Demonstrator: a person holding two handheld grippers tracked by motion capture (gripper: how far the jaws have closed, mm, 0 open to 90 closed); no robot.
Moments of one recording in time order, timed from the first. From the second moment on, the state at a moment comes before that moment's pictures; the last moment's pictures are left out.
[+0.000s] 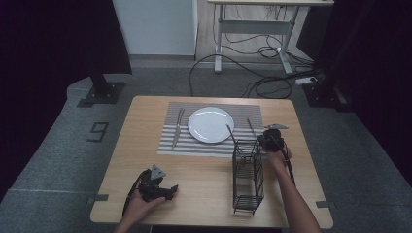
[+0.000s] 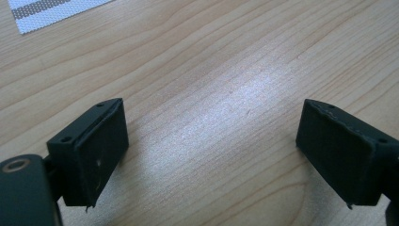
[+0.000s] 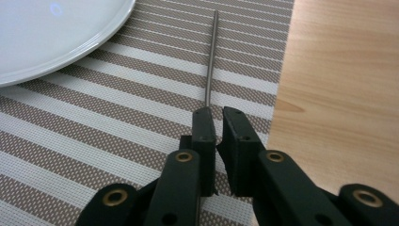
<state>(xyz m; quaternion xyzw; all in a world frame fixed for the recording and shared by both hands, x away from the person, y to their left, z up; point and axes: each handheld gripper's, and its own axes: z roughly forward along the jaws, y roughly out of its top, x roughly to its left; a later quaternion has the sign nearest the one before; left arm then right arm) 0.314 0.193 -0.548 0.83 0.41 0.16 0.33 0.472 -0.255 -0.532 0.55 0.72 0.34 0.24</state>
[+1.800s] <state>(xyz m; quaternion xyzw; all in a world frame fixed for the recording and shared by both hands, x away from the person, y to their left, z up) 0.314 0.193 -0.548 0.83 0.41 0.16 0.33 0.431 -0.283 -0.542 0.56 0.72 0.37 0.18</state>
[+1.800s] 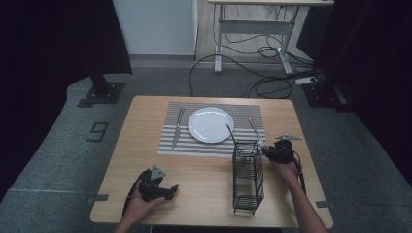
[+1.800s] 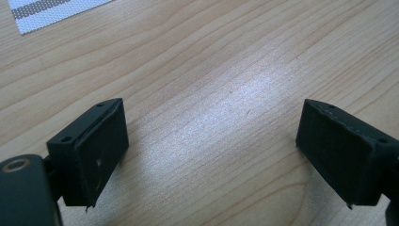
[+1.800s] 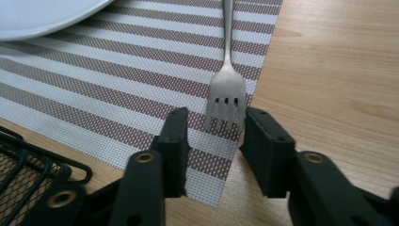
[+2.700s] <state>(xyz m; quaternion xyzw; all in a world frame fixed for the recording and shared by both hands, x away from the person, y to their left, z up) 0.314 0.193 -0.548 0.83 0.42 0.16 0.33 0.464 -0.258 -0.545 0.53 0.72 0.41 0.14</state>
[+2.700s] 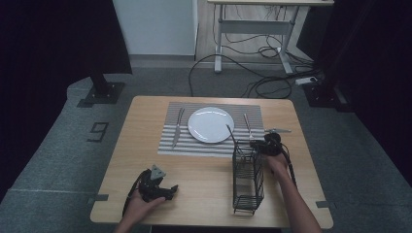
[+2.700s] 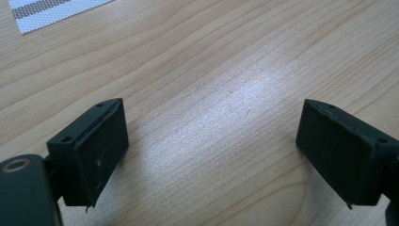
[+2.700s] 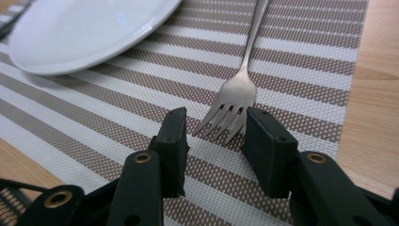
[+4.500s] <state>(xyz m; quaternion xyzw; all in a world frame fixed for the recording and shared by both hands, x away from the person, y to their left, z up) 0.313 0.193 -0.548 0.83 0.42 0.16 0.33 0.422 -0.277 -0.531 0.53 0.72 0.41 0.18</state>
